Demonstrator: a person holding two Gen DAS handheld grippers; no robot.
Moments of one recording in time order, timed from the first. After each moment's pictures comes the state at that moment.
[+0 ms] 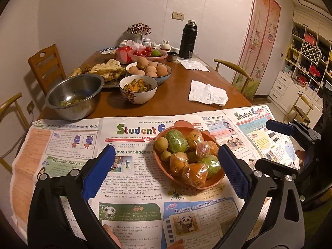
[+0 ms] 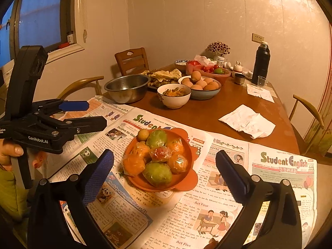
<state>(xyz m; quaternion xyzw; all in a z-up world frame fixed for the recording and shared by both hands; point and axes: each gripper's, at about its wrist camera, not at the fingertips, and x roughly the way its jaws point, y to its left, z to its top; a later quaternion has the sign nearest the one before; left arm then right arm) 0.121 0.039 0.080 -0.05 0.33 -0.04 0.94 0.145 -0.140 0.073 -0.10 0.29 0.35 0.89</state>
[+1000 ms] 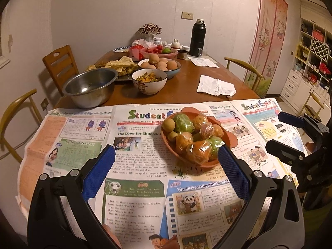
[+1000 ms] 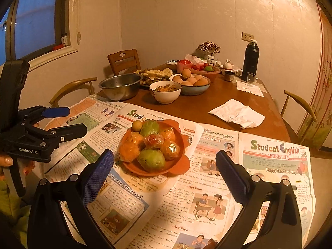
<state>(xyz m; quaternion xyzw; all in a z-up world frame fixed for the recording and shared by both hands) 0.077 0.025 0.068 -0.04 0.33 0.01 0.94 0.121 -0.162 0.063 -0.09 0.28 0.32 0.90</state>
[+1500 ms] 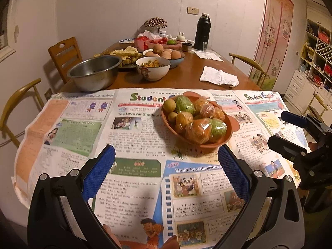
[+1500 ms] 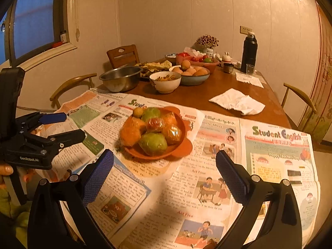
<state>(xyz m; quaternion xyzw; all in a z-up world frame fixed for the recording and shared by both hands) 0.057 0.014 0.042 -0.05 0.34 0.03 0.94 0.108 -0.171 0.041 -0.09 0.30 0.31 0.90</state>
